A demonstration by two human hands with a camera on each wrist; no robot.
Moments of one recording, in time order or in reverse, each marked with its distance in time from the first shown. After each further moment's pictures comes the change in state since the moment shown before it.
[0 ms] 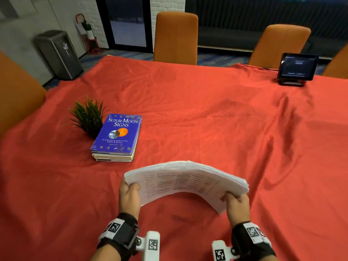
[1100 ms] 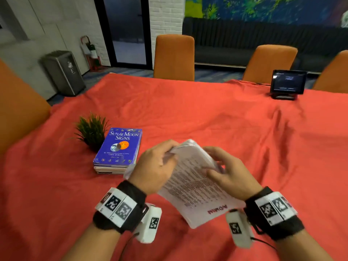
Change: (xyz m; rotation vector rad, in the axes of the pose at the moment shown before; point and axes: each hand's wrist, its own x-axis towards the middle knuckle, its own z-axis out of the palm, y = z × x) left_hand -0.019 0.147 0.043 0.583 -0.642 0.842; right_hand 0.013 -0.168 0.009 -0.464 -0.601 -0.586
